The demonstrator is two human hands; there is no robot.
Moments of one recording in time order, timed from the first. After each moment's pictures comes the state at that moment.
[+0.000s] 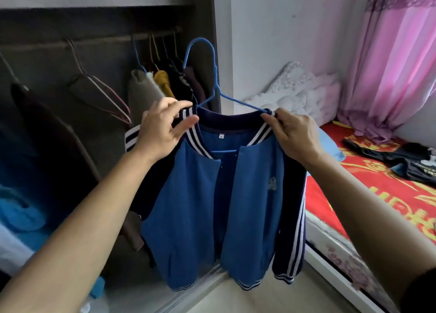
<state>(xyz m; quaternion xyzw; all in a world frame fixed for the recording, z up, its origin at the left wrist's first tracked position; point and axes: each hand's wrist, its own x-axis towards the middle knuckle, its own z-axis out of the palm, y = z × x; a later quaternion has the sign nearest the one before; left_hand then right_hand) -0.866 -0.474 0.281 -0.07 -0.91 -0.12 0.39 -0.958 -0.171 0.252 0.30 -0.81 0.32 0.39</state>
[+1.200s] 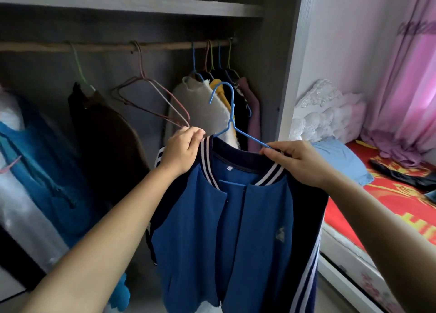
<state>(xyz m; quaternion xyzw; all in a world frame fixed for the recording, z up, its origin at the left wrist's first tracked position) -0.868 -0.632 0.226 -0.01 -0.89 -0.26 0.37 -0.909 -0.324 0.252 0.42 -0.81 0.40 0.06</state>
